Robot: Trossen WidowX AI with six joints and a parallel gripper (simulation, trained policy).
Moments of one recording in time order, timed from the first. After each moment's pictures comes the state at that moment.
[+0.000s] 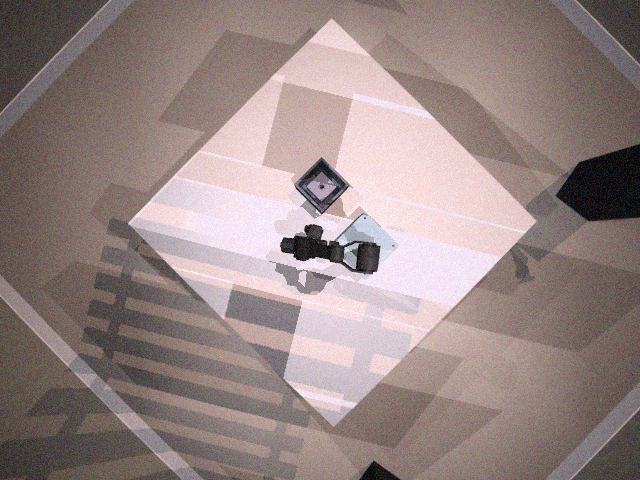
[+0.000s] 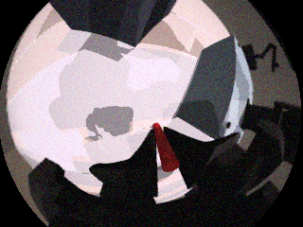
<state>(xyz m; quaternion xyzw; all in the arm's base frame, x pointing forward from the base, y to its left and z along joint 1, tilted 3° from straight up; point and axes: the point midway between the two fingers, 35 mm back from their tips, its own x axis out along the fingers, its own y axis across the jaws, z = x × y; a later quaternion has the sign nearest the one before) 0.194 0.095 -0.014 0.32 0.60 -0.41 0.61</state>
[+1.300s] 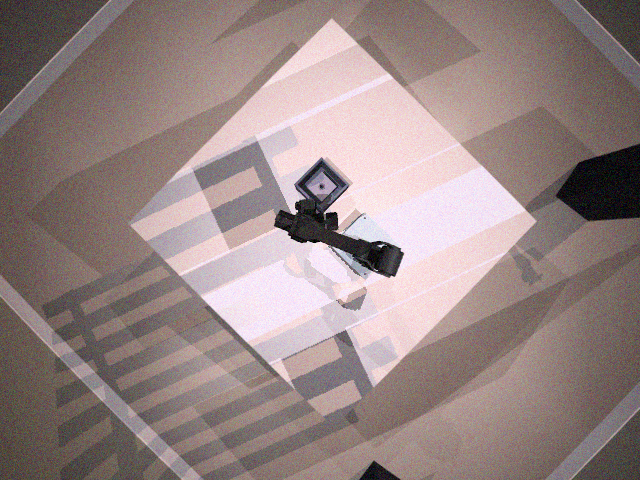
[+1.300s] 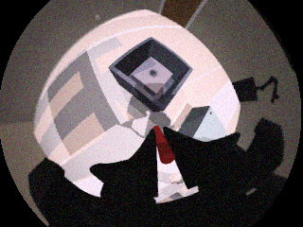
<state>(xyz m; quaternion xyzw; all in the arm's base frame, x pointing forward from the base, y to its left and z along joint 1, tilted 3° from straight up) 0.258 0.020 0.105 0.23 0.54 -0.37 0.72</state>
